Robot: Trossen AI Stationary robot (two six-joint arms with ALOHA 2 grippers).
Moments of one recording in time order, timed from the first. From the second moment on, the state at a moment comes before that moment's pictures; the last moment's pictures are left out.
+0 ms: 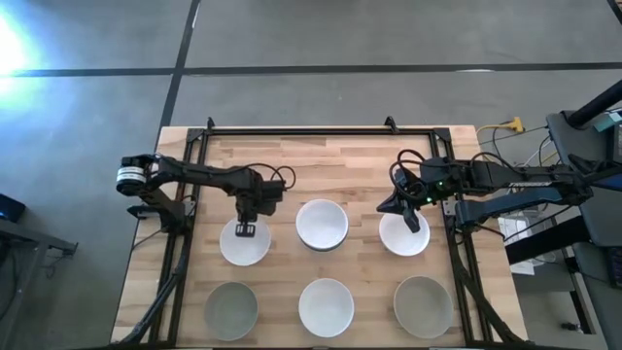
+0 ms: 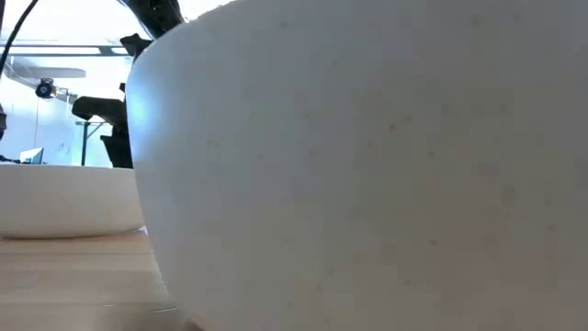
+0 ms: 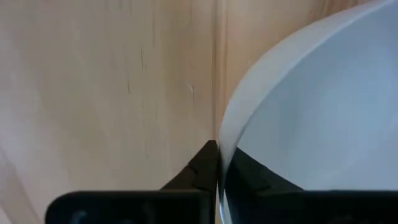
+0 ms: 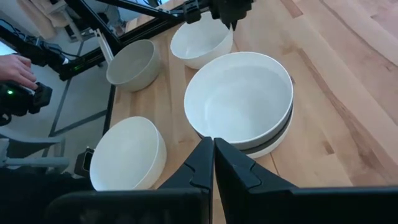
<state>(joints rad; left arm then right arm) 0.15 1.57 0.97 -1.01 0.08 0.15 0.01 0.88 0.85 -0.53 -0.16 0.40</state>
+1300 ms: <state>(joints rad) 0.26 2.04 2.00 -1.35 0.43 -0.15 0.01 0.88 0.85 -0.52 -0.16 0.41</state>
